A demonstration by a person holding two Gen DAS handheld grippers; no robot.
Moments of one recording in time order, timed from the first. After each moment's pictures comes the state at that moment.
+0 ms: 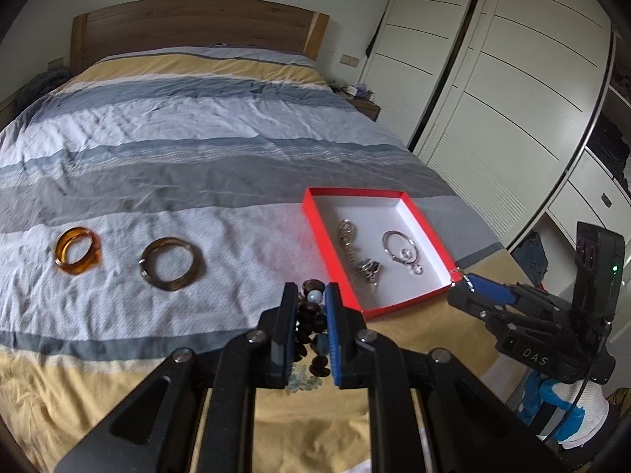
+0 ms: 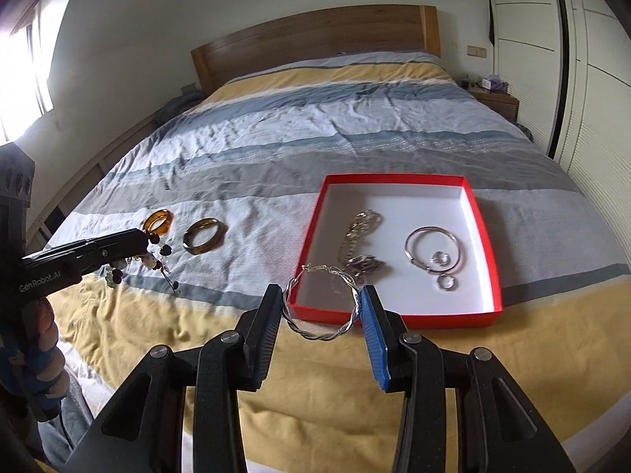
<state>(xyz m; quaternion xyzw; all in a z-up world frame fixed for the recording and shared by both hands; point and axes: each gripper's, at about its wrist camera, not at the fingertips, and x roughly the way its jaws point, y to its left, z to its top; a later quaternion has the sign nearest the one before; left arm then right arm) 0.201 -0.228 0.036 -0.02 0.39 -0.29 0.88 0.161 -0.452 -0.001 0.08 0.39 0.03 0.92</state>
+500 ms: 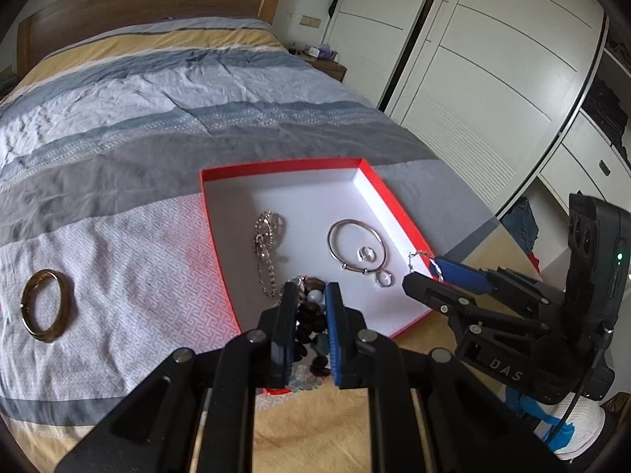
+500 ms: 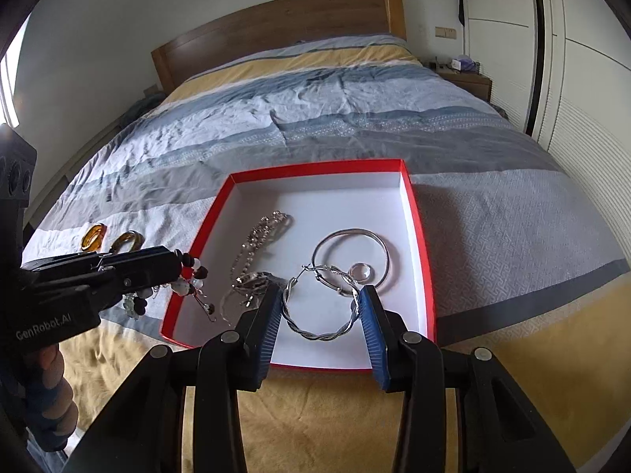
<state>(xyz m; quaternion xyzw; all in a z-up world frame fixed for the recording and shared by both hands) 0.254 -0.362 -0.025 0.02 0.44 -0.33 0.84 0.215 -0.534 -0.055 0.09 0.41 -0.01 0.91</state>
